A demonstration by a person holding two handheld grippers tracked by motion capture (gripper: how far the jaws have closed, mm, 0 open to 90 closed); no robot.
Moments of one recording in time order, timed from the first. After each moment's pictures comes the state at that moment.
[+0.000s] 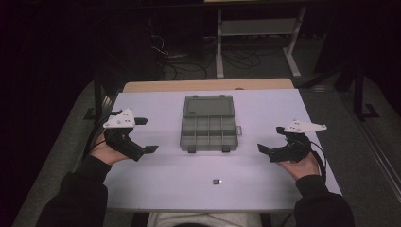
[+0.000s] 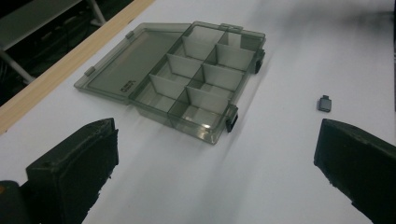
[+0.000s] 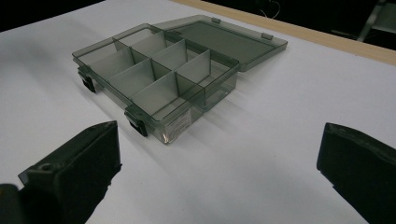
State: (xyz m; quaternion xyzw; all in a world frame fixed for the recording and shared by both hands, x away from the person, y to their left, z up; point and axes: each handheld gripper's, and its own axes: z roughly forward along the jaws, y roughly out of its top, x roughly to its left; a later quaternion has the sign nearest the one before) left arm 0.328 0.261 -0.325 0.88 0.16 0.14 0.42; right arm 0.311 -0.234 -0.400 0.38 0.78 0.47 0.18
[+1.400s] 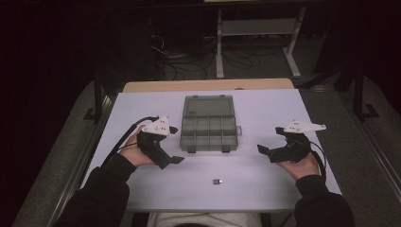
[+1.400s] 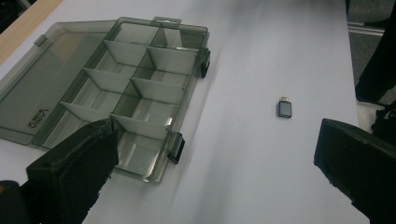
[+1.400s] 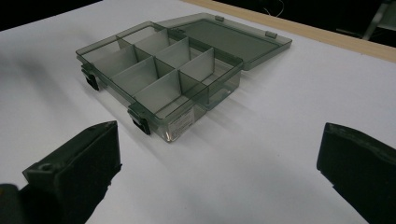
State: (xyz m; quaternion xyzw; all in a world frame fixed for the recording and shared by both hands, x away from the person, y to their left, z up) left arm 0.332 0.191 -0.348 0.91 0.09 0.08 0.39; right arm 0.311 -0.234 -0.400 0.38 0.78 0.47 0.17
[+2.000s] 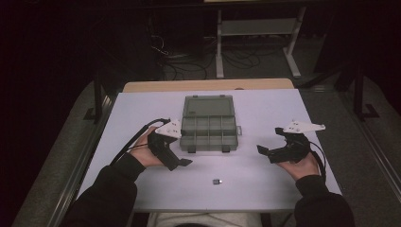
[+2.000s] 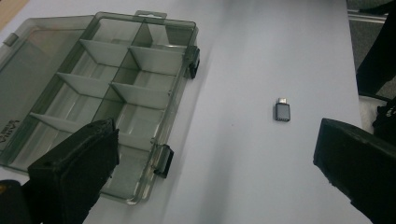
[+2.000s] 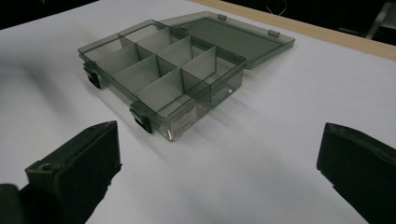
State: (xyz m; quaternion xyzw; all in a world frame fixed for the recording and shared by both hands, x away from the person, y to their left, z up) left arm 0.335 0.165 -0.358 0.92 0.08 0.06 0.37; right arm 0.311 -0.233 -0.401 0.37 0.78 0.47 0.17
